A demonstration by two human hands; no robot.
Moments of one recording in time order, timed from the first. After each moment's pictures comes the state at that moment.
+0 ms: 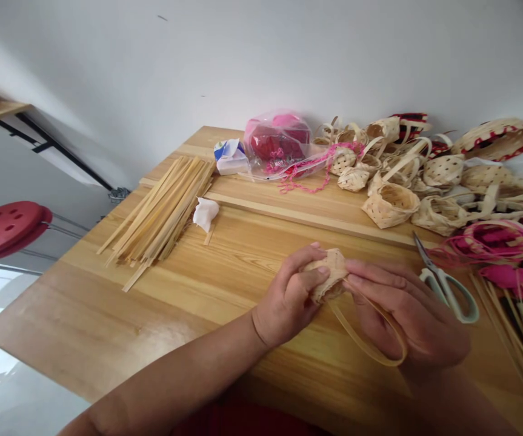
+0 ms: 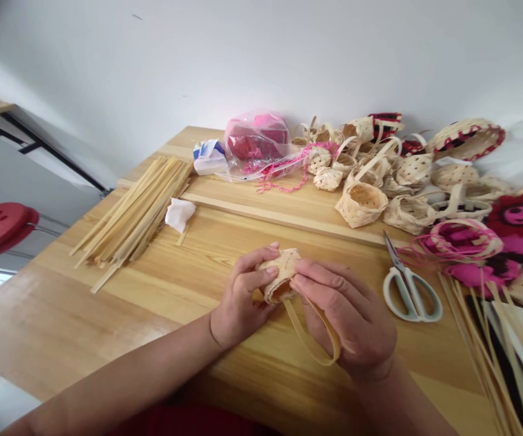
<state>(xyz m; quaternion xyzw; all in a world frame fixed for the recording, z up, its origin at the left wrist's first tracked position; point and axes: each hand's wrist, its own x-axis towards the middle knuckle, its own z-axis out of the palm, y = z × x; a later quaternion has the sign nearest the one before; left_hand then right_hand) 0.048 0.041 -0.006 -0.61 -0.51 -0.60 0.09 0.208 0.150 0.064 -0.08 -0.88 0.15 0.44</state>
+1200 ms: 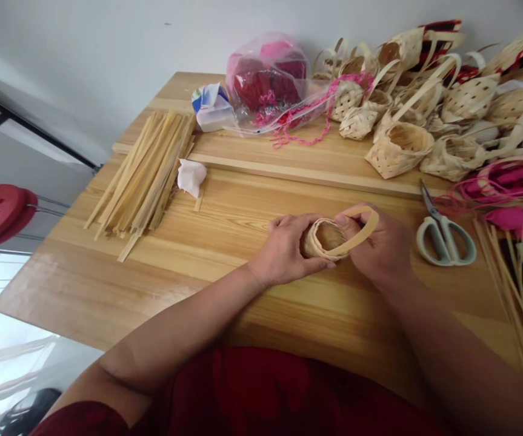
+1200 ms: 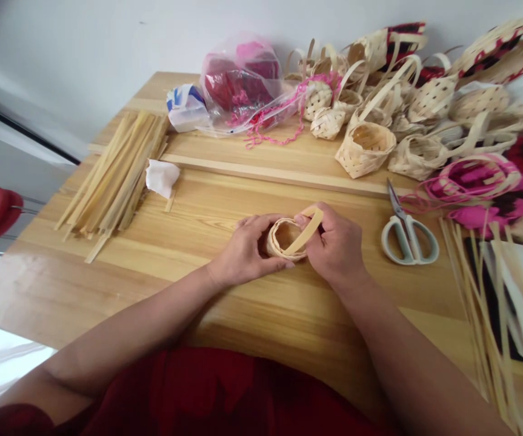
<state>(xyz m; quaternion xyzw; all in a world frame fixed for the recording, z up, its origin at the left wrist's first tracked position) 0.037 0.039 0.014 -0.57 -0.67 -0.40 -0.25 0.194 0.170 0.022 -0.30 -0.87 0.22 0.31</state>
